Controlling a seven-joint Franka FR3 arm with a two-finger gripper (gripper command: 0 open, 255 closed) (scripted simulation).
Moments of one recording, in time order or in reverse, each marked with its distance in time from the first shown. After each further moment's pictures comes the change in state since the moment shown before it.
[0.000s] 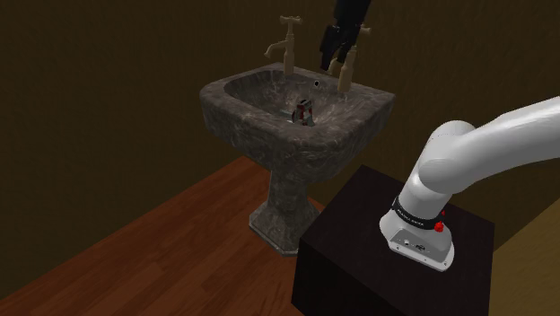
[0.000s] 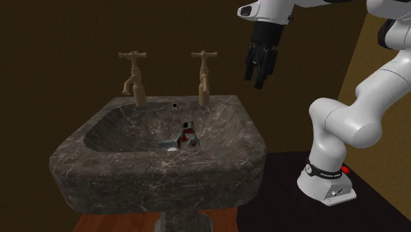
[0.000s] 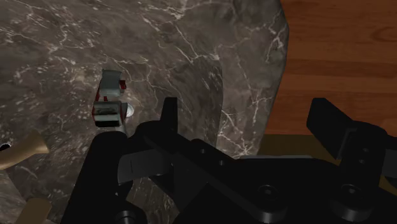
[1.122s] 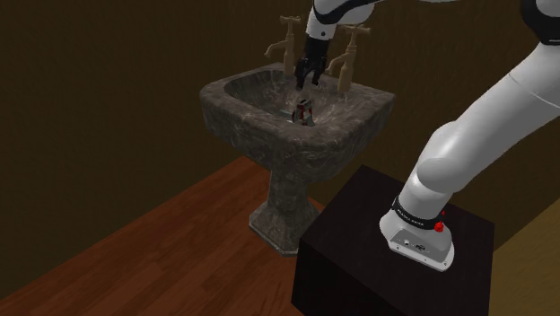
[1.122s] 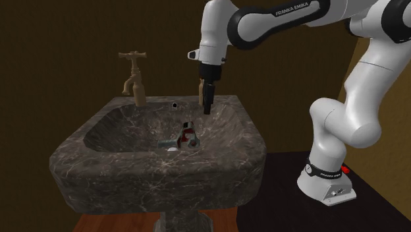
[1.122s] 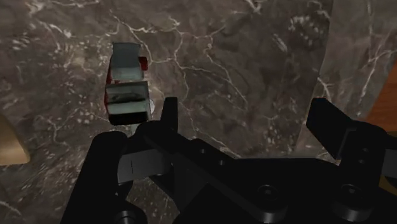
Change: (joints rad) arm -0.037 0.448 -0.170 0.061 0.028 0.313 -0.164
